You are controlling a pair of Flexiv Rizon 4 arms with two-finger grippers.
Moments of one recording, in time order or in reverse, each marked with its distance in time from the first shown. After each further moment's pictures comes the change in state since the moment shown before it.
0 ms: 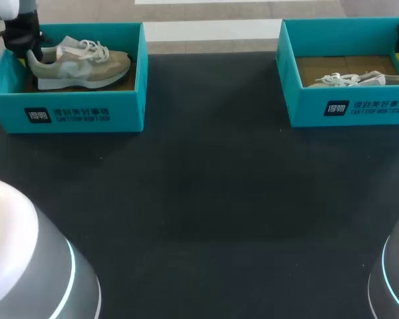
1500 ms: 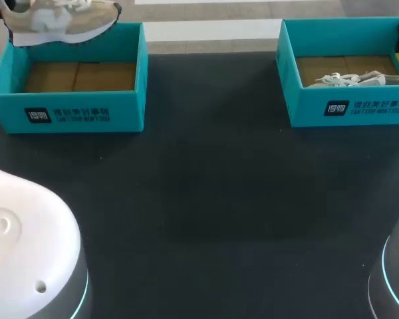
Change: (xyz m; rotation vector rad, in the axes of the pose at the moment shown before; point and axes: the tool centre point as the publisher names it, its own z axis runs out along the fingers) left arm 0.030 -0.034 -0.176 0.023 0.041 -0.004; right arm 0.000 0.000 0.000 0.000 0.000 0.000
